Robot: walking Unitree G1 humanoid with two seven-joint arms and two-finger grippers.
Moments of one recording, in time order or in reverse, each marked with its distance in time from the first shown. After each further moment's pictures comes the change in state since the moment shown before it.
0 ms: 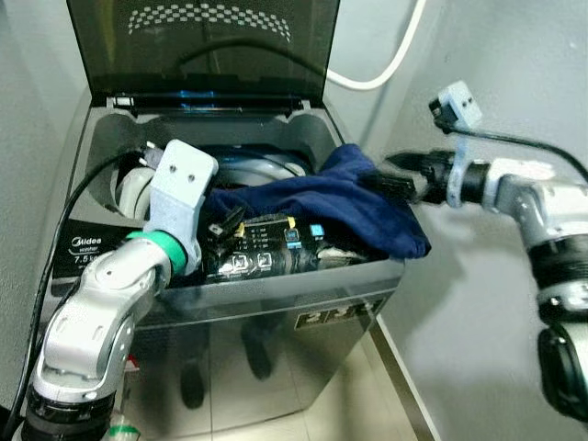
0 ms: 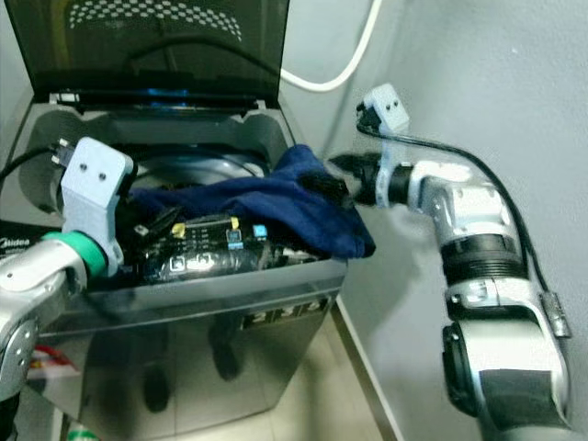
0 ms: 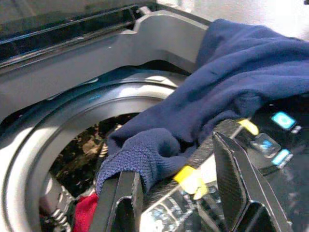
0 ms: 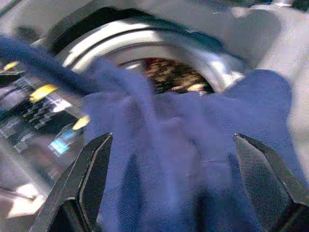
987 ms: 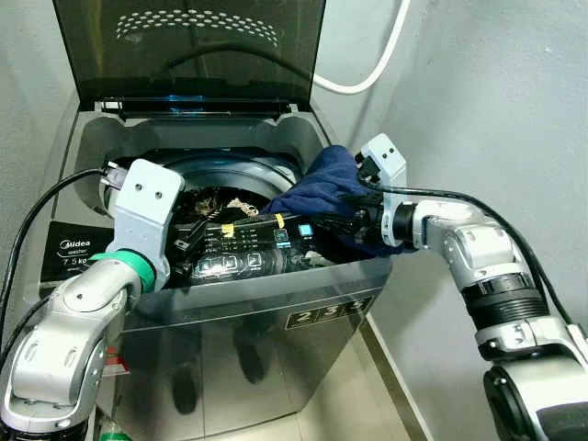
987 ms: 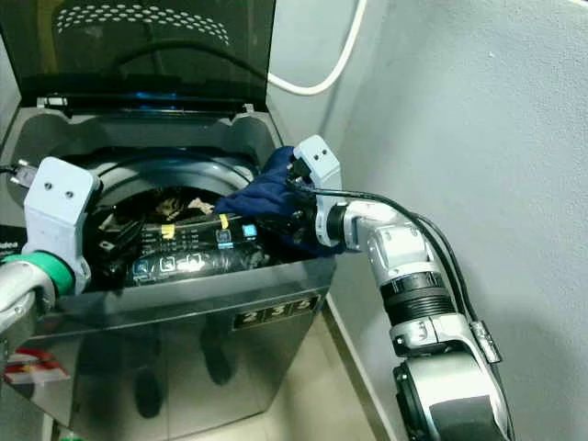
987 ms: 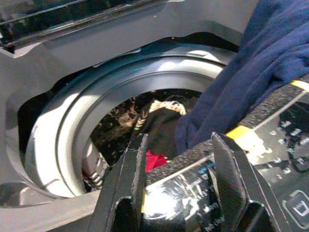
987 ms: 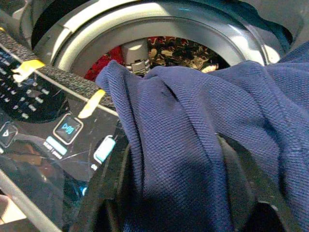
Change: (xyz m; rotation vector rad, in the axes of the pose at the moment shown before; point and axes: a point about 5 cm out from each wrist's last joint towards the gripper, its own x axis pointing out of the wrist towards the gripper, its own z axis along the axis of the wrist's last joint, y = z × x) left arm -0.023 0.024 -0.020 0.035 0.102 0.211; right arm 0.061 0.035 -0.042 0.038 0.043 -0.052
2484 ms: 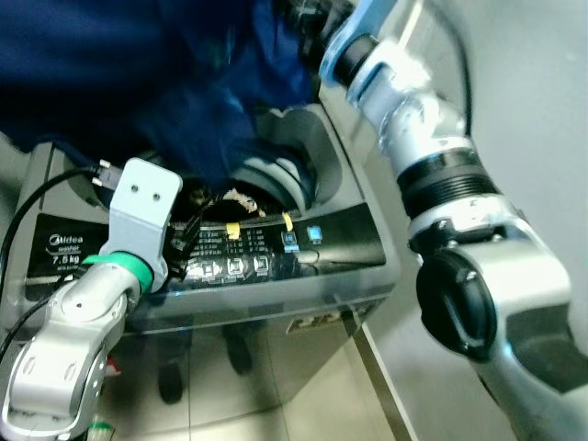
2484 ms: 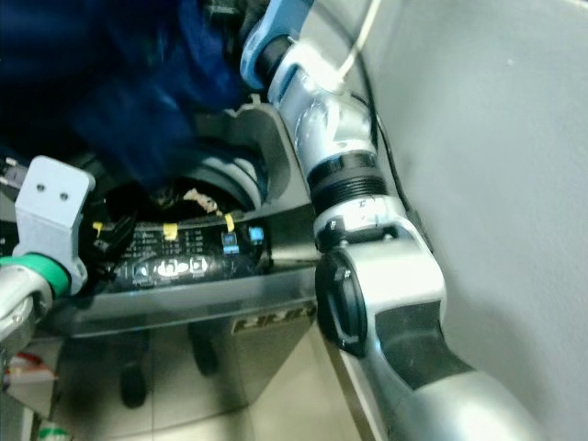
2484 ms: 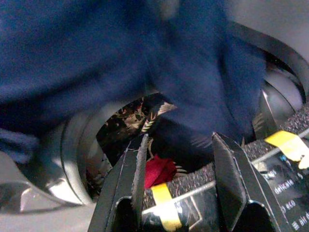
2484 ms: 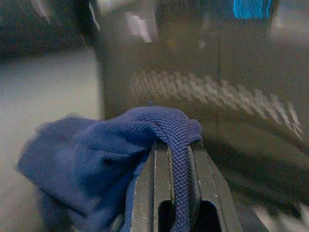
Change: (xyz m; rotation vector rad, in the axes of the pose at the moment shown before) left arm -0.002 -0.005 0.008 0.040 -0.045 0.032; right arm 0.049 0.039 0.144 -0.062 -0.536 -0.159
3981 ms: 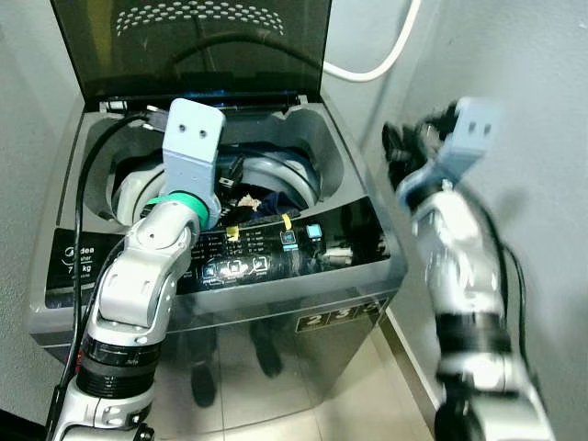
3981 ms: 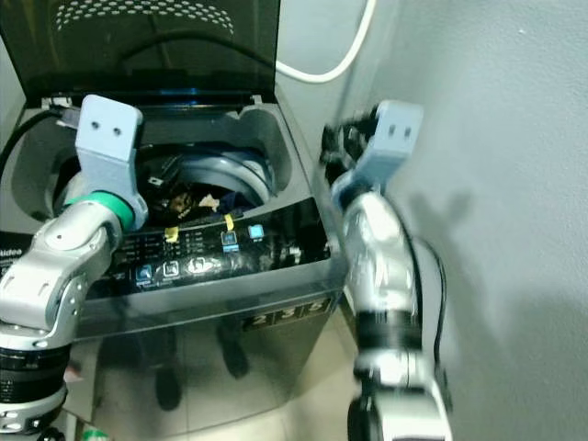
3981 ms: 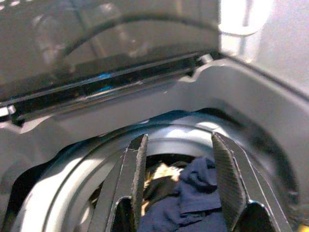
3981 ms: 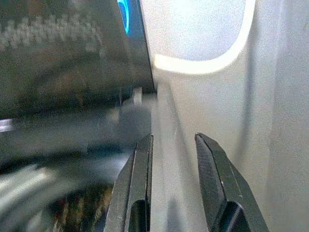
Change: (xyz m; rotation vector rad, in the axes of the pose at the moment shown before) left arm 0.060 -0.023 0.042 -0.149 -0.191 0.040; right arm -0.128 -0.041 -0.097 0.101 -0.052 -0.536
